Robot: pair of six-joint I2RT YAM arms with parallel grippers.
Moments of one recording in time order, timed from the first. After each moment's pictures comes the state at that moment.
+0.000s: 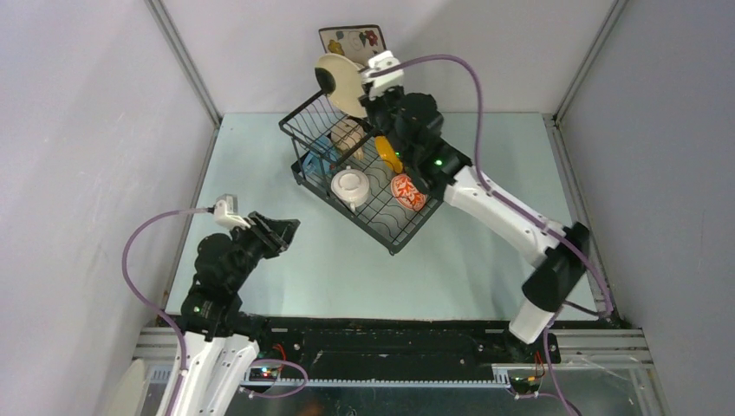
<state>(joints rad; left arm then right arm) -0.20 0.36 0.55 -0.40 0.16 -0.71 0.81 1.65 1.67 0.17 0.32 -0.18</state>
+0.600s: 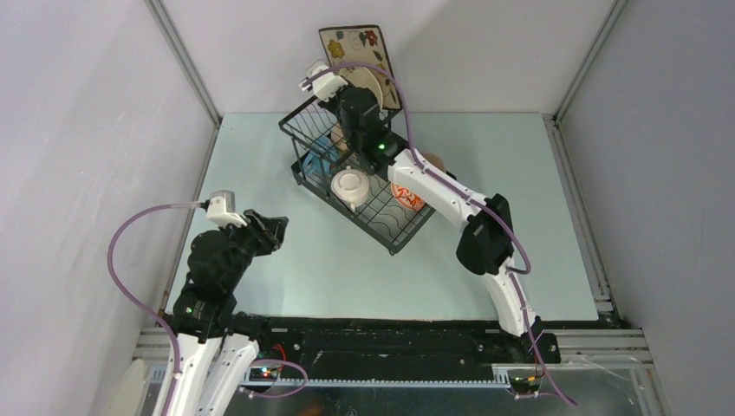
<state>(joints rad) -0.20 0.38 0.66 -0.50 0.04 -0.50 0.82 2.18 2.18 0.07 0.50 -0.60</state>
